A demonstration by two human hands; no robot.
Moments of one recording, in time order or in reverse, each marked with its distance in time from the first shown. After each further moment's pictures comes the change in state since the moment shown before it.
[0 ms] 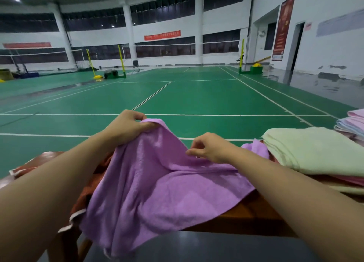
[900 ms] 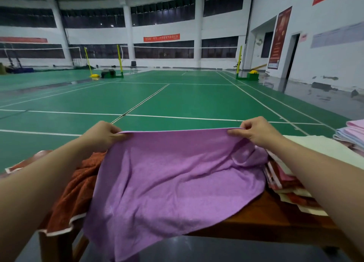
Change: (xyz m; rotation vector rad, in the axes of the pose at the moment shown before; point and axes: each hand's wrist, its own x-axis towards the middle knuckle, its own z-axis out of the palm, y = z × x) left_hand -0.009 -0.074 -0.038 0.061 -0.042 -0.239; right_hand -0.030 0.060 -0.079 0.258 0.380 0.275
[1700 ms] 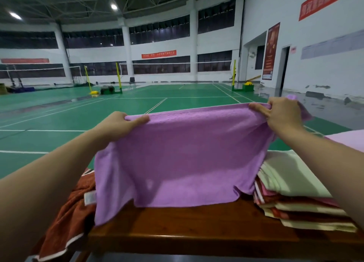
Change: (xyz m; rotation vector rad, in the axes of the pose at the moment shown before) left_hand 0.000 0.121 -0.017 -0.063 0.120 0.036; right_hand 0.004 -0.028 -0.109 -0.408 0.591 -0.102
